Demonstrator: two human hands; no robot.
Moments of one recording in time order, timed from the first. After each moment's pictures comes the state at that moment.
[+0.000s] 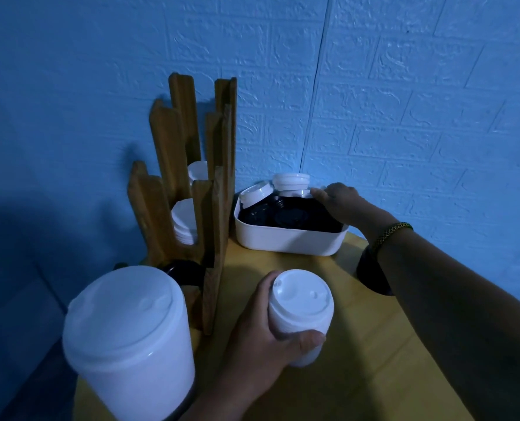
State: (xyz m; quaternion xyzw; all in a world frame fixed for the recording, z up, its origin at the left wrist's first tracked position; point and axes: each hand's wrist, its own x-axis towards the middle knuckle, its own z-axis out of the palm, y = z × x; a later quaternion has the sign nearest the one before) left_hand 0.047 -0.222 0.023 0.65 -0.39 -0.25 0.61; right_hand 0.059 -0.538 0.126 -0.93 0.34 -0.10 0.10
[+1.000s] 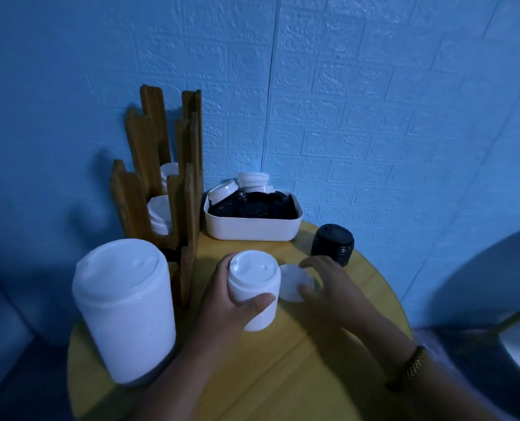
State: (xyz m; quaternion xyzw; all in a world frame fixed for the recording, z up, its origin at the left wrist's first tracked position) left_hand 0.034 -0.198 0.034 0.65 -0.39 -0.19 0.62; right_hand -0.121 -0.372 0.059 -0.91 0.30 -0.19 0.22
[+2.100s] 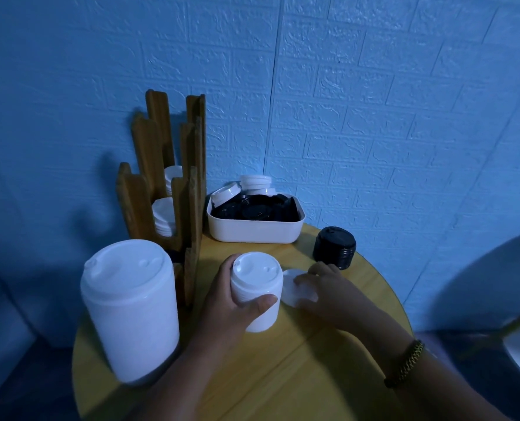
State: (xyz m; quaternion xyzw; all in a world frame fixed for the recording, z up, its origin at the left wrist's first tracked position) left_hand 0.040 -0.200 0.028 0.65 -0.40 -0.20 0.61; right_hand -0.113 -0.378 0.059 -0.95 0.30 -0.04 0.08
